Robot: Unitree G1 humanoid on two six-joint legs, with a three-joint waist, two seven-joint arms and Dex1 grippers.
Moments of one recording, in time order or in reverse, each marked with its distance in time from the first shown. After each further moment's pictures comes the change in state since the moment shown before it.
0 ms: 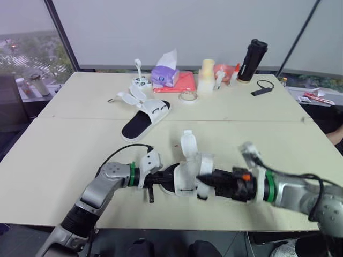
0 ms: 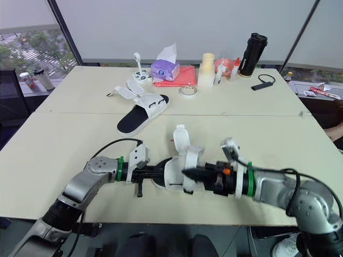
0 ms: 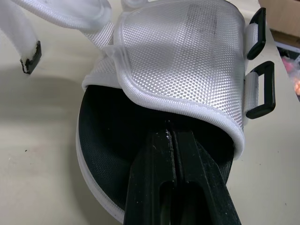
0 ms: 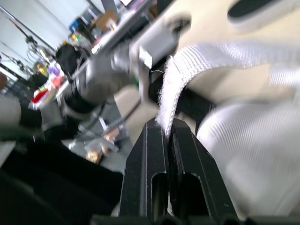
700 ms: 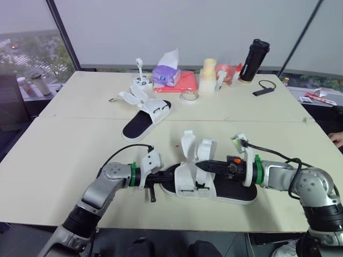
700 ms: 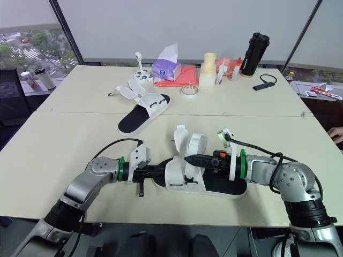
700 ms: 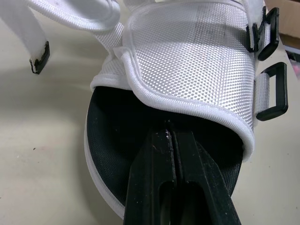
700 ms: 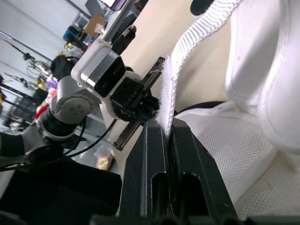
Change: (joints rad) left arm 0.012 -0.006 0.002 -0.002 0.014 -0.019 0.019; right arm -0.153 0.064 0.054 0.299 -0.120 0.126 0.090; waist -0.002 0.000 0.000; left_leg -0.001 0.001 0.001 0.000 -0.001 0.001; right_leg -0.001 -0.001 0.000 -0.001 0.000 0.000
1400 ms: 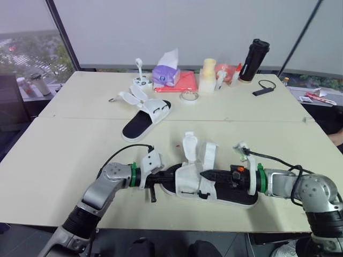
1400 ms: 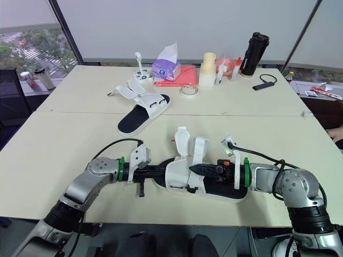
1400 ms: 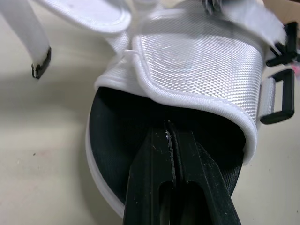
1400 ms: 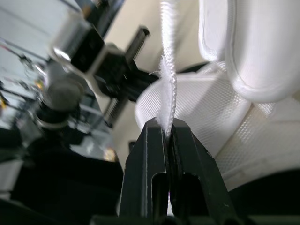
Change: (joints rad) left arm 0.000 -0.001 -0.001 -0.001 0.000 -0.013 0.000; right arm 0.062 -0.027 0.041 -0.043 -0.156 0.007 0.078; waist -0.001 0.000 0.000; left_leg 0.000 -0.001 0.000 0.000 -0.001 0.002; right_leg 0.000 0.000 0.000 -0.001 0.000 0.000
